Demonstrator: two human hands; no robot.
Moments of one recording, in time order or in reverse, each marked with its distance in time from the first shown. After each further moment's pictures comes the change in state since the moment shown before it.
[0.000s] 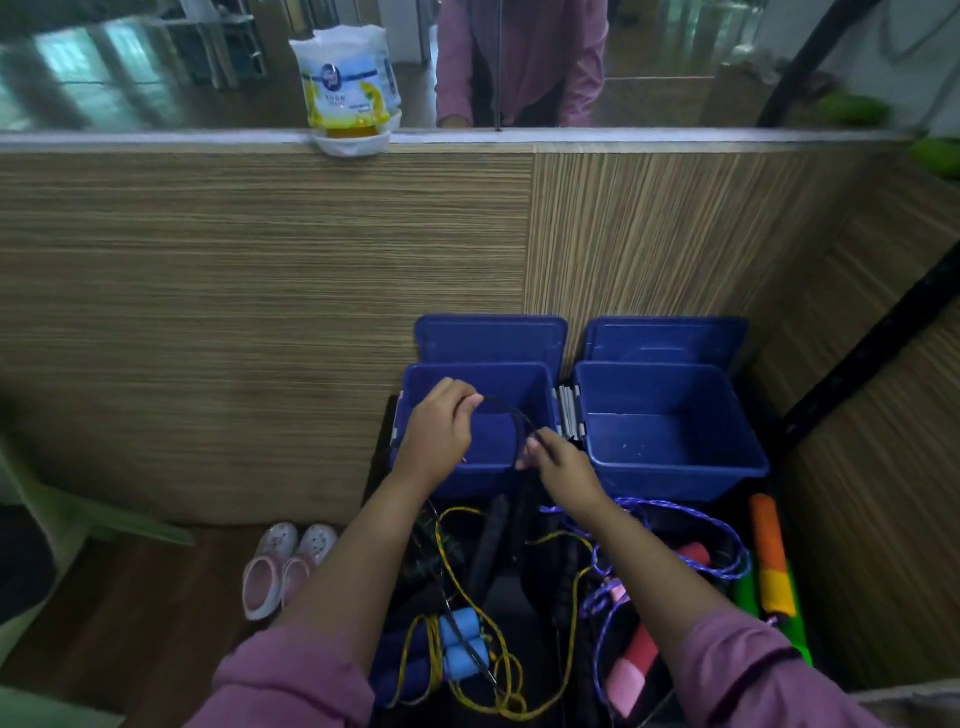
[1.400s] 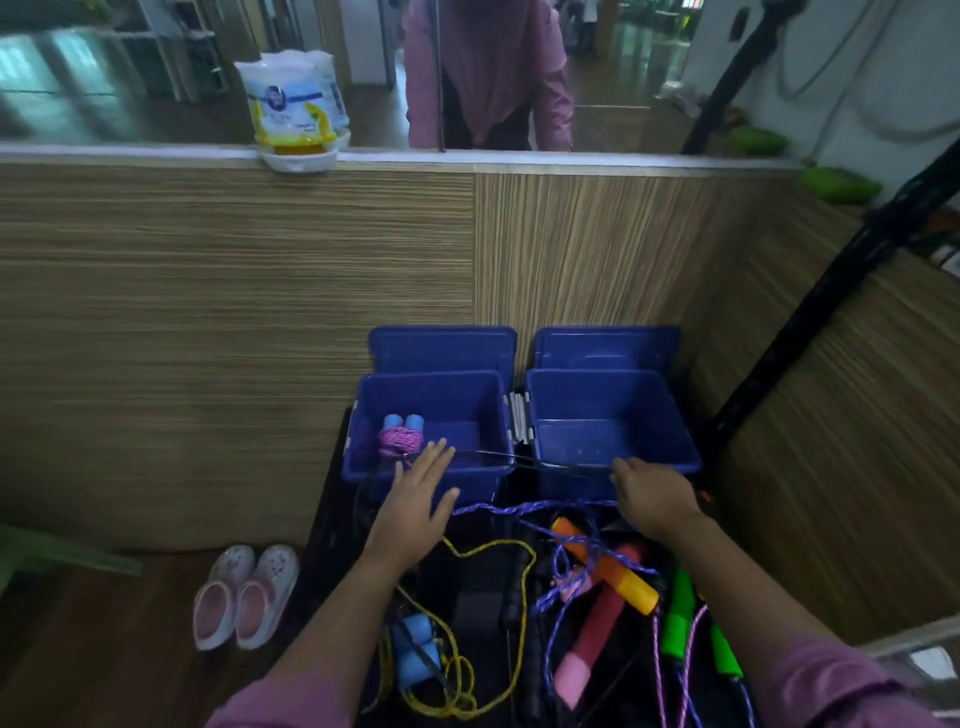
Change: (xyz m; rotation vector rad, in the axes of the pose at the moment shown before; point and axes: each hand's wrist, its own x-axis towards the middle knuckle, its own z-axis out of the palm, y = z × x) left_hand -0.078 -0.018 0.049 0.096 -0.280 -0.003; right_hand -0.044 0.068 -0.137 -1.198 -0.031 -0.009
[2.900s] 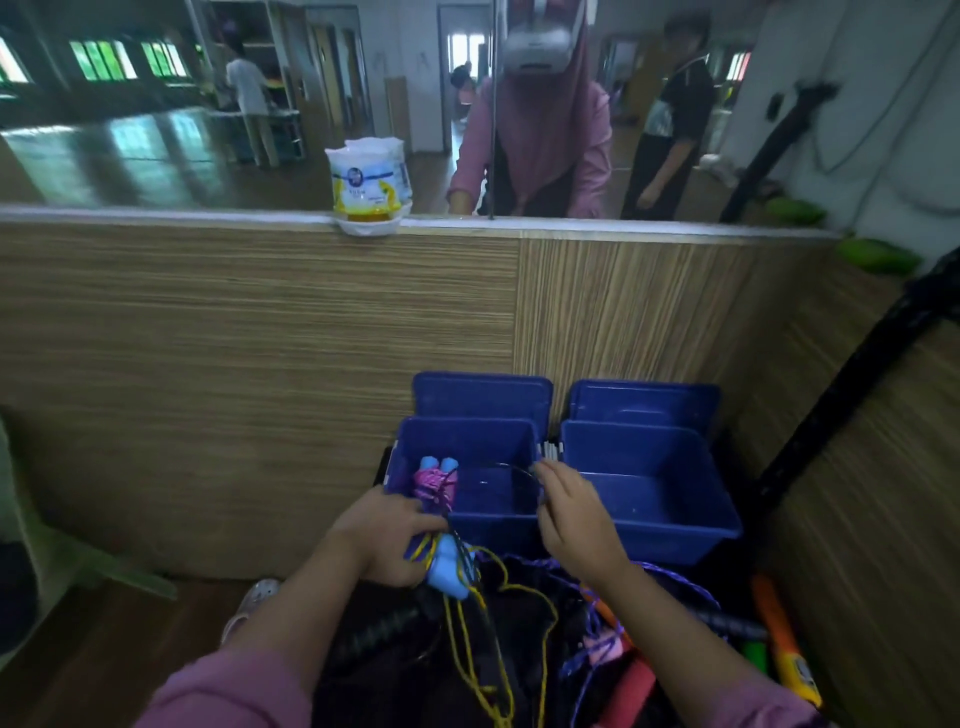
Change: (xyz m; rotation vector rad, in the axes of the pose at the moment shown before) left_hand 0.008 -0.003 -0.104 0.680 -0.407 0.235; right_hand 0.018 -0.110 -0.032 0.562 0.534 -0.344
